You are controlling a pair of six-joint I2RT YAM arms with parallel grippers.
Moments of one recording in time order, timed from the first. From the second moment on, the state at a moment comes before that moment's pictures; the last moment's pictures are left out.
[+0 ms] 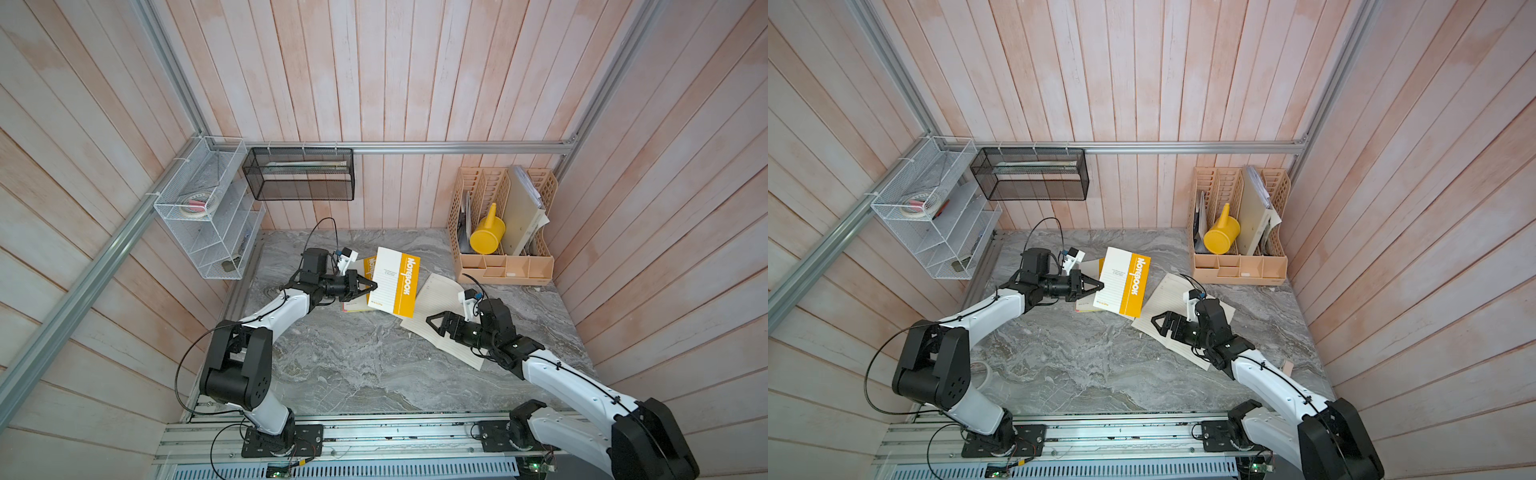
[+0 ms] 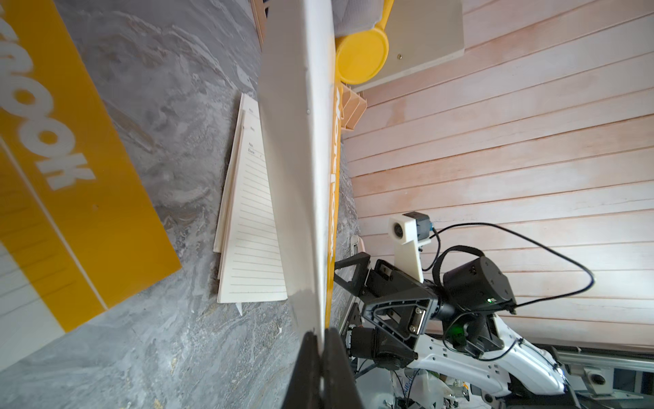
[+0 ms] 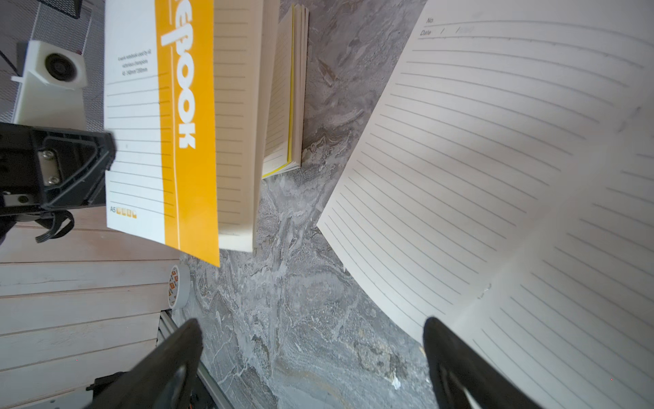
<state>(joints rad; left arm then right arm) -0.22 1.62 1.04 -0.04 1.01 -0.65 0.47 1.07 0.47 -0.01 -0.38 0.79</state>
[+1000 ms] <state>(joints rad) -0.02 1.76 1.06 0.13 0.99 -0.77 0.47 1.13 0.47 0.01 -0.40 0.78</state>
